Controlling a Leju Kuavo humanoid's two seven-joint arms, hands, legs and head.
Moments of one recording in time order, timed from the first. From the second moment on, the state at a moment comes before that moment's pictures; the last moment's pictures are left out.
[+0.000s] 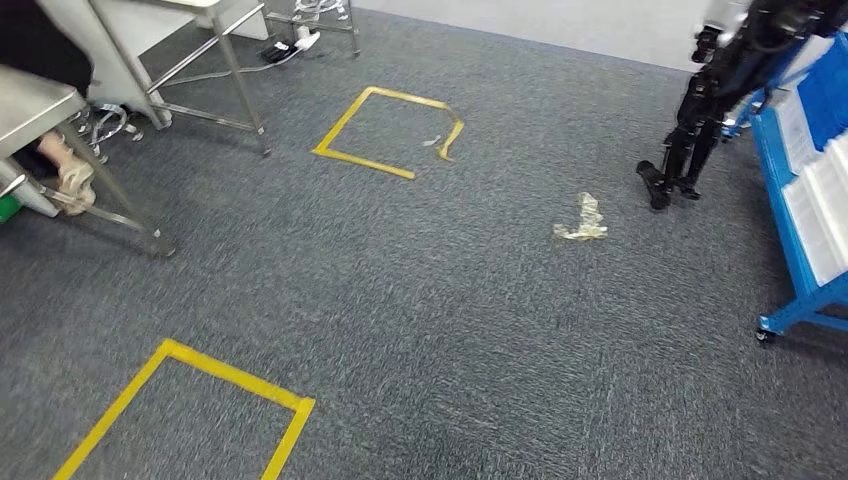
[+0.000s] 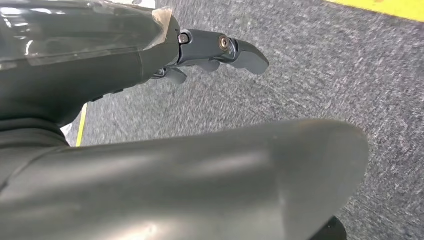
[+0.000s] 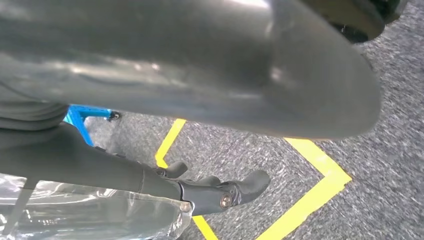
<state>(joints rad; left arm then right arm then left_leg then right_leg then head) -0.10 -0.17 1.16 -0.19 -0.95 0.18 -0.16 -0.12 0.01 0.50 -0.16 -0.03 -0.25 0.17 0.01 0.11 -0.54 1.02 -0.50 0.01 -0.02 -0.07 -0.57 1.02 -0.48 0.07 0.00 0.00</state>
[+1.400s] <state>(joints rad) -0.09 -0.18 1.17 -0.19 -0.94 0.26 -0.14 -0.11 0.03 0.54 -0.16 0.03 -0.19 0.17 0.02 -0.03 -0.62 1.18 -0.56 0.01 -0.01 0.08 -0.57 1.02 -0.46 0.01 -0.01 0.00</state>
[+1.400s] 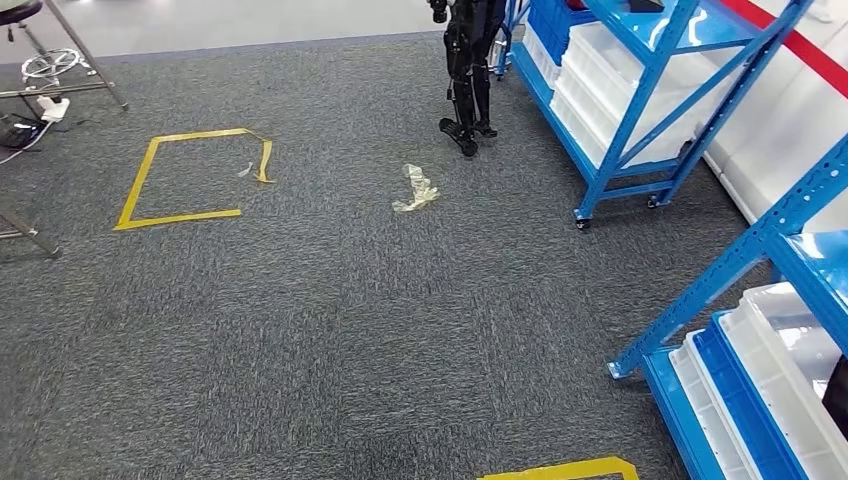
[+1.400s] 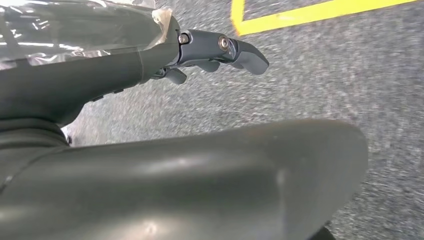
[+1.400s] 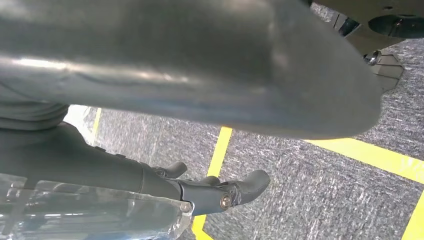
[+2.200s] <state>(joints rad) -0.10 -0.17 1.19 -0.19 -0.93 0.21 -0.15 -0.14 0.04 0.55 -0.16 0.02 -0.21 0.20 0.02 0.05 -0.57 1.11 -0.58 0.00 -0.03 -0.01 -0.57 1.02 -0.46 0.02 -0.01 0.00</state>
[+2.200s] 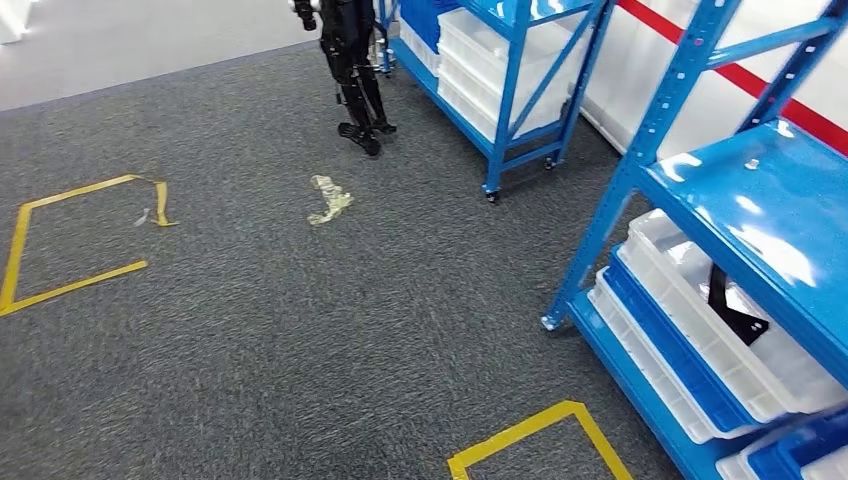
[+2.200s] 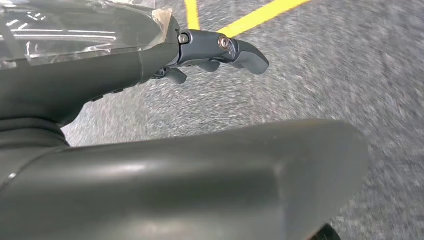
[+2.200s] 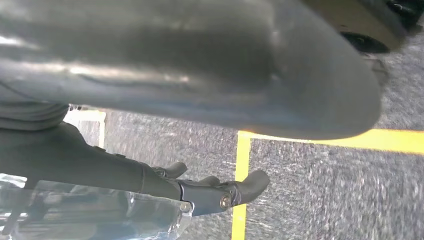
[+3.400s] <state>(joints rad) -0.09 -0.17 1.16 -0.19 -1.00 0.19 -0.12 -0.10 0.03 0.50 -0.16 -0.05 -0.24 0.18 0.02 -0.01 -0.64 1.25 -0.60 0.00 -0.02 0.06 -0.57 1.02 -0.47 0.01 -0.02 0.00</state>
